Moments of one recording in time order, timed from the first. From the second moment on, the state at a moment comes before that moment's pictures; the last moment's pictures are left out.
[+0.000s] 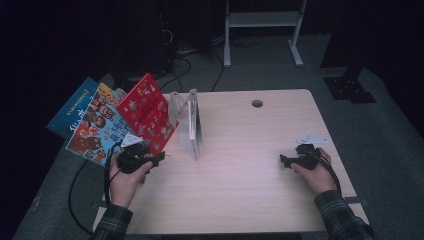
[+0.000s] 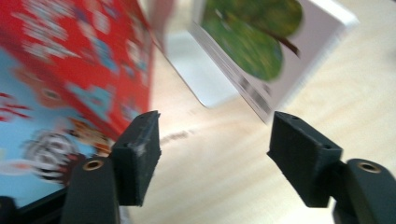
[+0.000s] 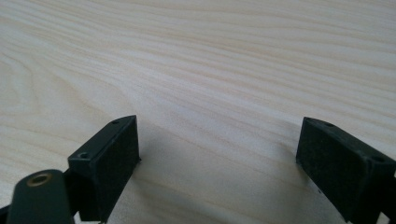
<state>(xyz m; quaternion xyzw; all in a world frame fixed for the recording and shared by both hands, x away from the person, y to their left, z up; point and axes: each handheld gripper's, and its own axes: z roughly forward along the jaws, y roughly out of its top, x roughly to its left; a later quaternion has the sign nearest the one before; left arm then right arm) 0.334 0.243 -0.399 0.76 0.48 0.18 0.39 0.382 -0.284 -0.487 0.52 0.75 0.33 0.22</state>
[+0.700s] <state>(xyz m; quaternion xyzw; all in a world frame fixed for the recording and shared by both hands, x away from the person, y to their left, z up) 0.326 0.197 -0.441 0.84 0.42 0.10 0.32 0.382 -0.285 -0.487 0.52 0.75 0.33 0.22</state>
